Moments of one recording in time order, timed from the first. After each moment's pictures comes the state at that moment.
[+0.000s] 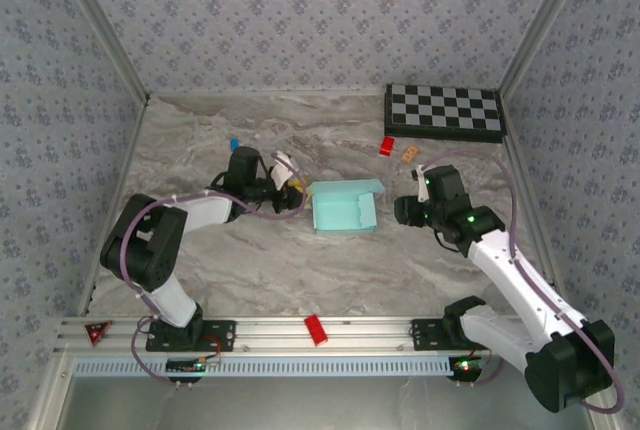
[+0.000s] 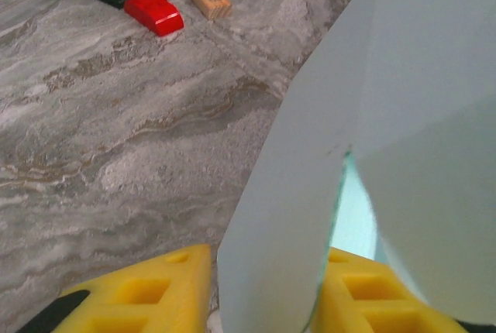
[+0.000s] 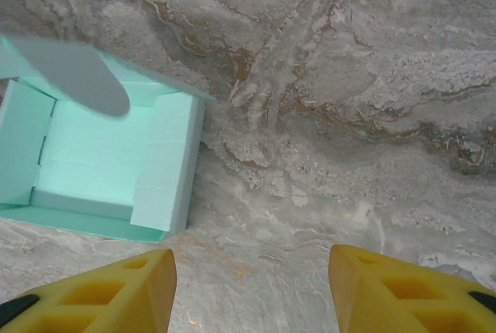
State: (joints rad) left arm -0.43 1.67 0.80 0.29 0.74 0.28; right arm 0.36 0.97 0.75 -0.63 0.00 0.23
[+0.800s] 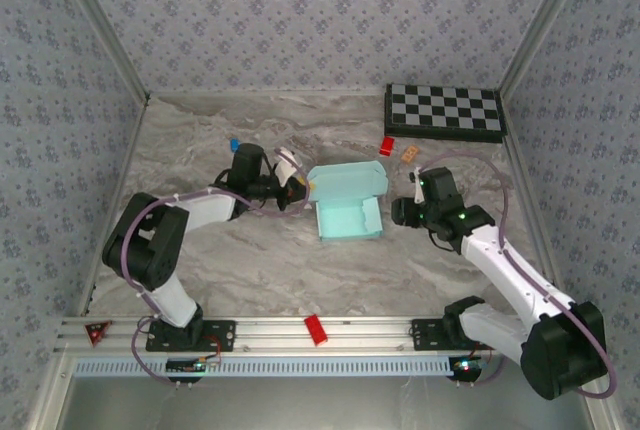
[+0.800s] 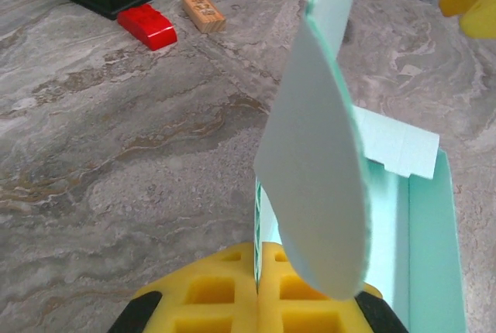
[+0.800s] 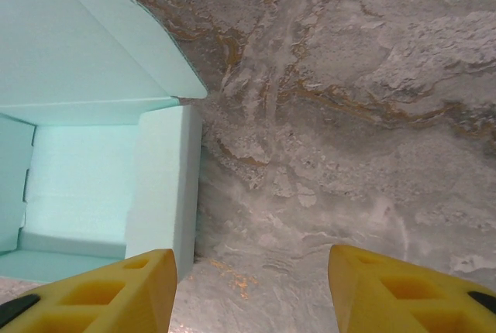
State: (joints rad) left arm -0.45 1.66 0.82 0.28 0.71 0.21; right arm 0.35 1.04 0.69 -0.52 -0.02 0.29
